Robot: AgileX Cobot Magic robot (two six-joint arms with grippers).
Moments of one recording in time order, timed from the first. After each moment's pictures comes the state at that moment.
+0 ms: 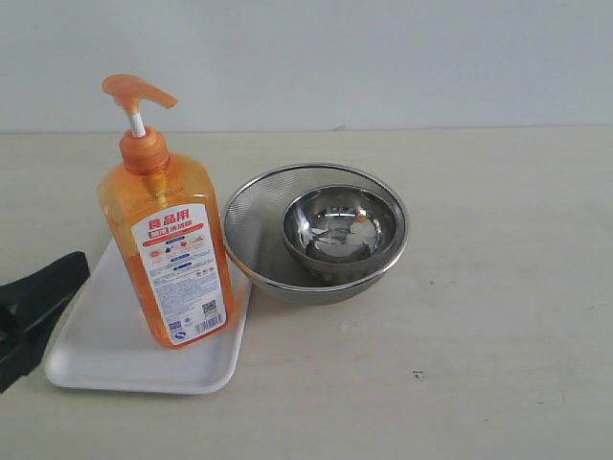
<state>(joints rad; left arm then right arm) -0.46 0.79 -0.08 -0.19 -0.46 0.16 0.10 0.00 0.00 0.73 0.04 -0.42</state>
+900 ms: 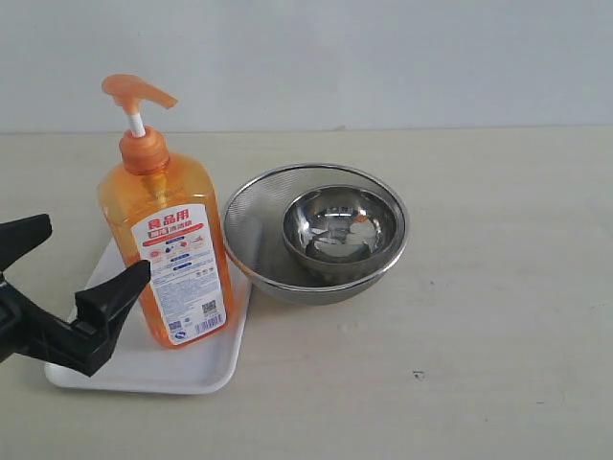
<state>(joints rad) -0.46 1.35 -0.07 -0.08 -1.01 0.14 0.10 0.00 0.00 0.73 0.04 -0.42</state>
